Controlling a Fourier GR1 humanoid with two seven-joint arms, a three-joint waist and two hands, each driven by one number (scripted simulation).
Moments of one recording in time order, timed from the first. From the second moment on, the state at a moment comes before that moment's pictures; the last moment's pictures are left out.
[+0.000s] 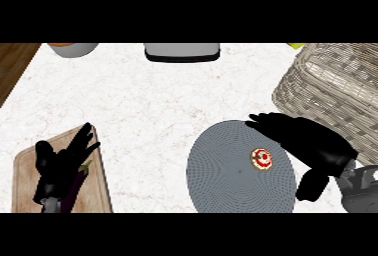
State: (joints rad) left arm 0.04 0.33 -0.11 -1.47 0.20 0.10 0.22; right arm -0.38 -0.70 0.50 -1.78 0.42 0.52 0.25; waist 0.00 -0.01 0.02
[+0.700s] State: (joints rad) left arm 0.04 0.32 -0.09 -1.46 0.18 0.08 0.22; right arm -0.39 -0.61 0.57 -1.63 0.57 0.50 0.20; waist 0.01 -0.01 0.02
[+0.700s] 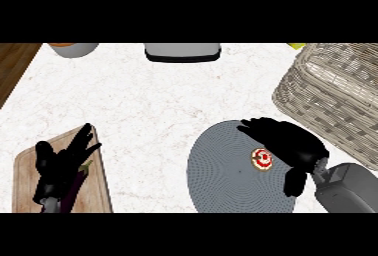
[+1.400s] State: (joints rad) left arm 0.05 0.30 -0.08 -1.48 0.15 0.09 0.24; right arm -0.36 -0.56 0.58 -1.53 0.67 0.45 0.13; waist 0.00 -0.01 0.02
